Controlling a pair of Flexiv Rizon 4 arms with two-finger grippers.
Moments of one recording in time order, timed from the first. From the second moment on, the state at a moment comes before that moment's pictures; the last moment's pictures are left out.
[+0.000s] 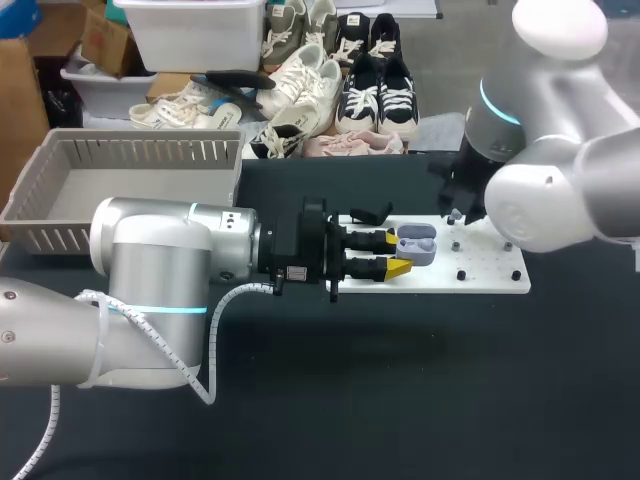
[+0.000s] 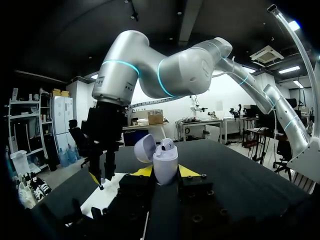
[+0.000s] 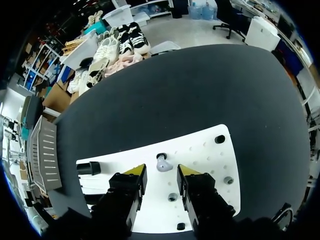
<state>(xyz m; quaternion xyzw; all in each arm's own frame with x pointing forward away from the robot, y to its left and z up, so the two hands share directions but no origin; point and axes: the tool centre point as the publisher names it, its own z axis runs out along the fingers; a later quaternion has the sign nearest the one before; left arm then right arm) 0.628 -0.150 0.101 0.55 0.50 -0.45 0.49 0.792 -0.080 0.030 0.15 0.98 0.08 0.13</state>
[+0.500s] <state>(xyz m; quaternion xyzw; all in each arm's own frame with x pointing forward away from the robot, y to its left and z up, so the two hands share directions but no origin) 0.628 -0.150 0.101 0.55 0.50 -0.45 0.49 0.795 -0.084 0.026 0.16 0.98 0.08 0.12</state>
